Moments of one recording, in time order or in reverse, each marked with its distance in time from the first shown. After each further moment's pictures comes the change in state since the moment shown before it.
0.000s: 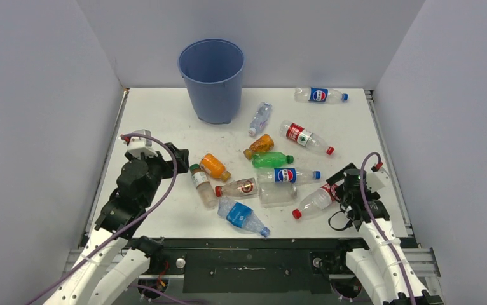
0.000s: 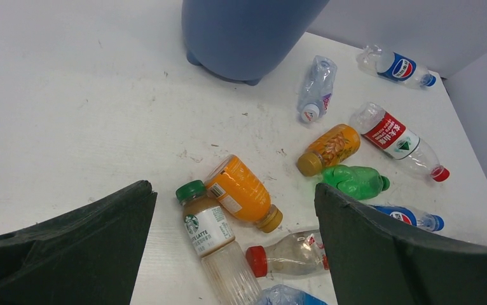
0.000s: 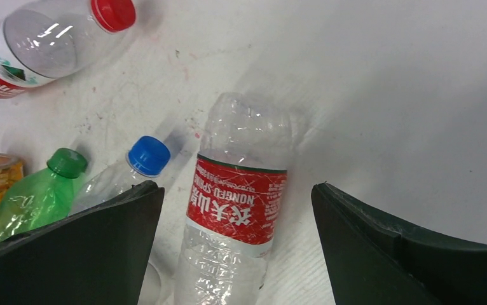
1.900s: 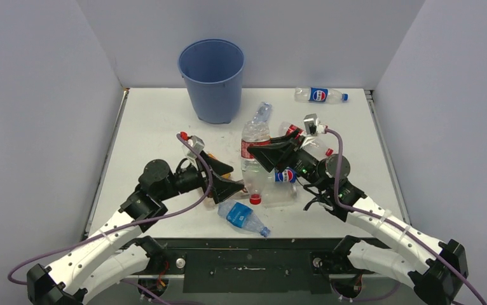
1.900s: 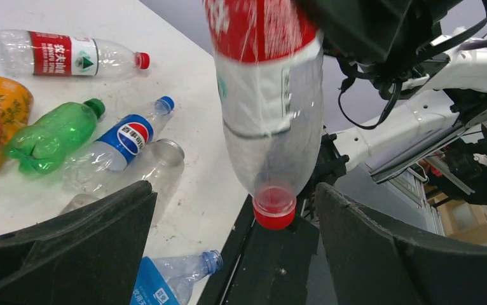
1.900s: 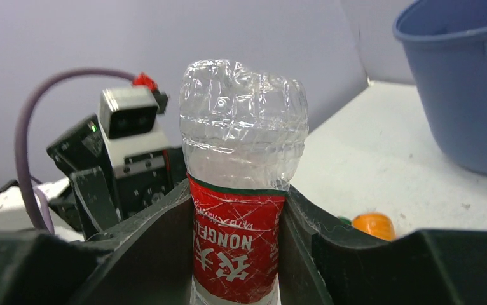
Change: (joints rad) left arm -0.239 0.165 -0.056 0.449 0.781 -0.095; right arm 0.669 0.253 0.269 1.018 -0.617 -0.269
